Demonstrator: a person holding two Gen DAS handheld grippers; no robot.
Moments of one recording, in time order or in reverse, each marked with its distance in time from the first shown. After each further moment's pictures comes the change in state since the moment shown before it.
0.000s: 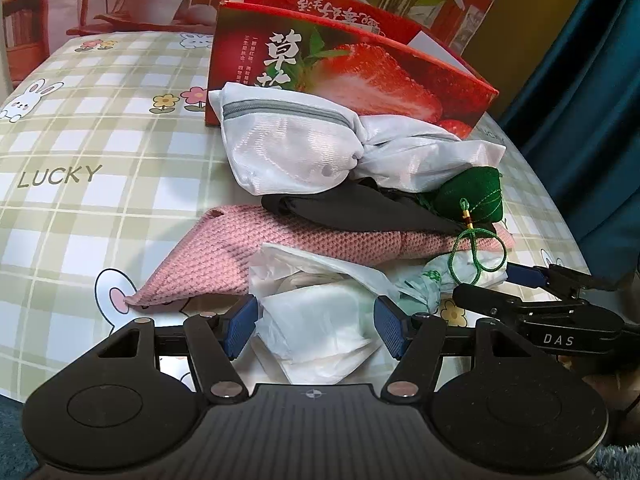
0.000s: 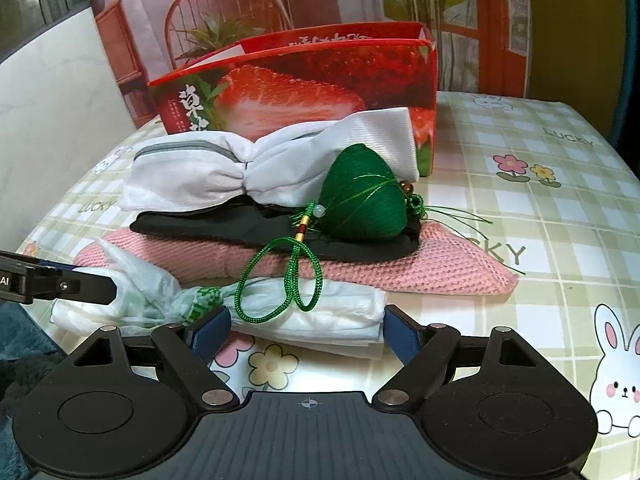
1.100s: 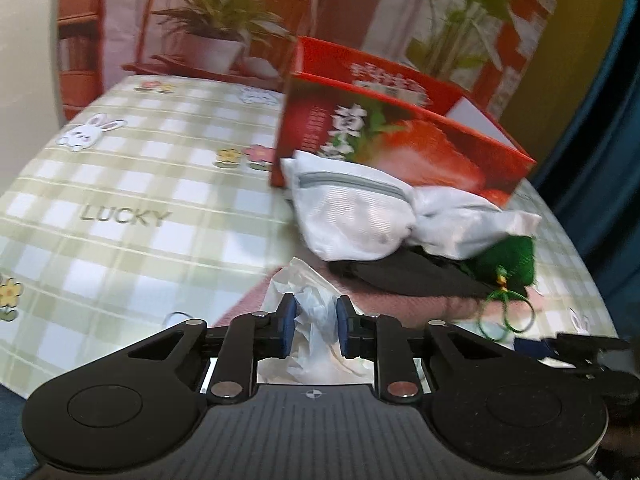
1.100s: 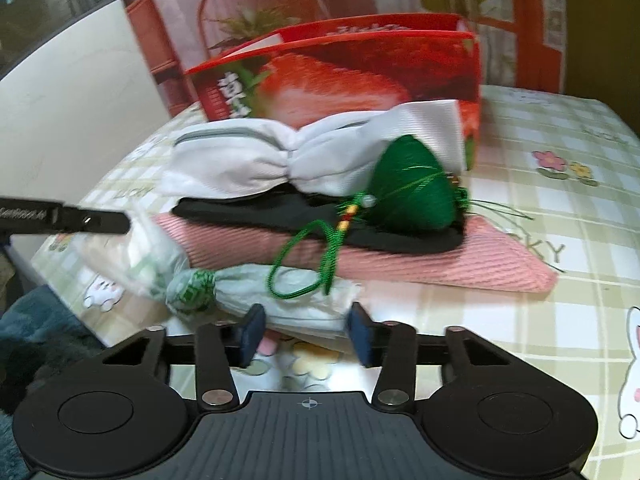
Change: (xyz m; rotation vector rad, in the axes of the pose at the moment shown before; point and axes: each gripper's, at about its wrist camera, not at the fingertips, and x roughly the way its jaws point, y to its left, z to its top) left arm -0.030 0.016 0.007 -0.076 -0.171 0.131; right arm 0.000 0.011 -0.001 -0.034 0.036 0.116
